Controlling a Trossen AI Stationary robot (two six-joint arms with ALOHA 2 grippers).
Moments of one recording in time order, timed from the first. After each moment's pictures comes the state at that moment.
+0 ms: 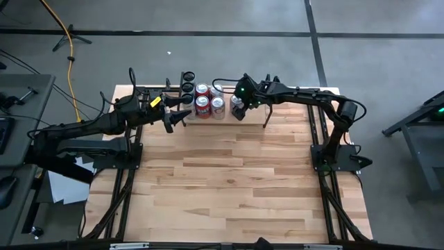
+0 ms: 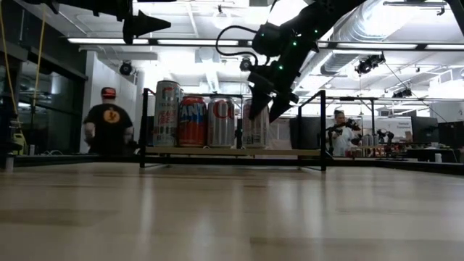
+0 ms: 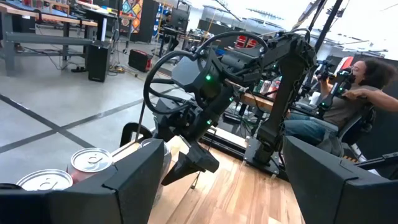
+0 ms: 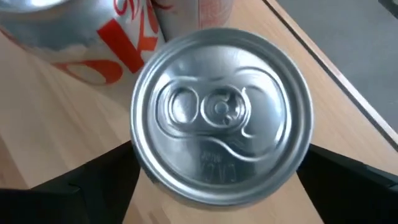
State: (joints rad) left arm 0.29 0.75 0.62 0.13 -0.07 -0.28; right arm -0.46 1.79 1.37 -0.56 0.07 0.13
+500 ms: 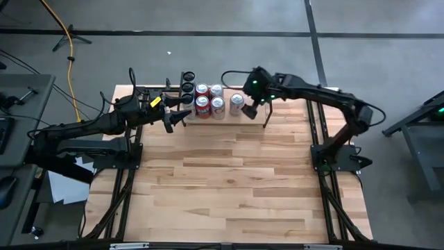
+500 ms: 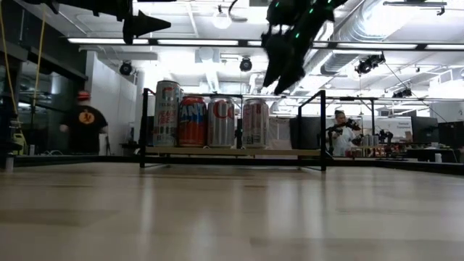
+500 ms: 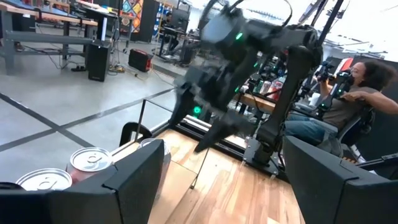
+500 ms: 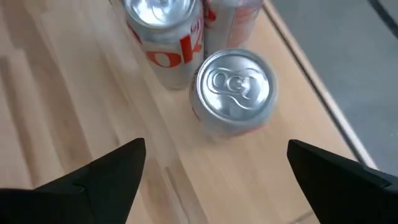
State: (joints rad) left arm 0.29 0.75 0.62 0.13 -0.07 -0.28; right arm -0.47 1.63 1.45 -0.78 -0.02 -0.03
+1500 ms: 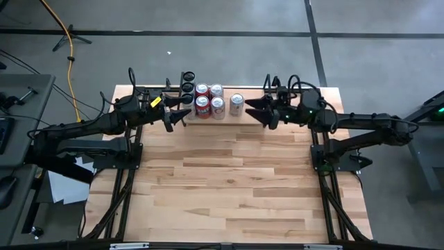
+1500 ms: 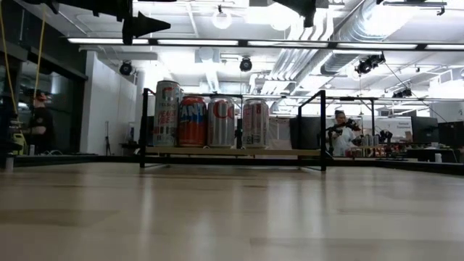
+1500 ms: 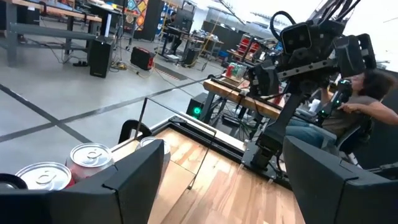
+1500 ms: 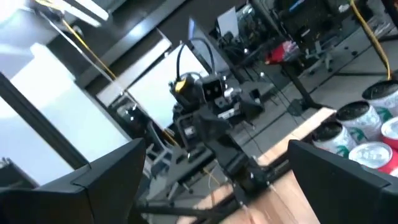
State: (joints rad) left arm 0.29 0.75 0.62 0.13 -0.09 -0.33; right arm -0.17 1.09 0.85 0.39 -0.06 0.68
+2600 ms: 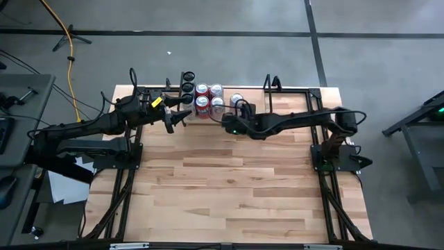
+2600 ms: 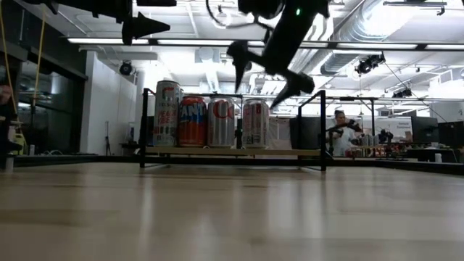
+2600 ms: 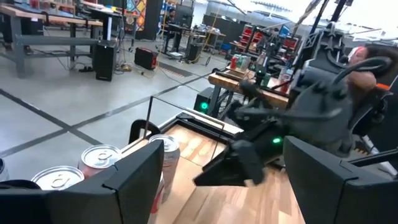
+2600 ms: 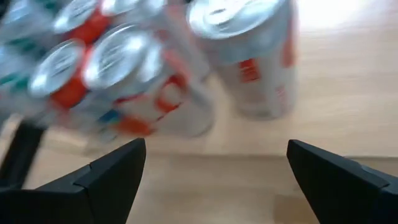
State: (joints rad) left arm 0.29 0.75 0.62 0.11 -0.09 -0.24; right arm -0.06 1.77 1.34 -0.54 0.66 1.35
